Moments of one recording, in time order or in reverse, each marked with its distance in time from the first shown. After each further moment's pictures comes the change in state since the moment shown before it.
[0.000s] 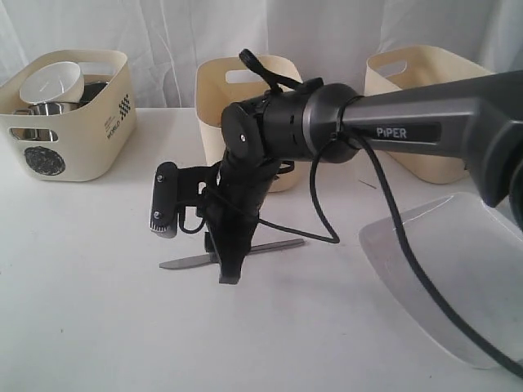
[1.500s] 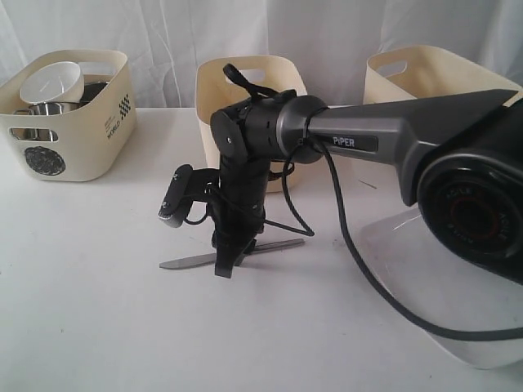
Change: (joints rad) left arm 0.000 0.000 0.000 0.000 0.000 0.000; right arm -0.027 0.175 -0.208 -0.087 0.197 0.271
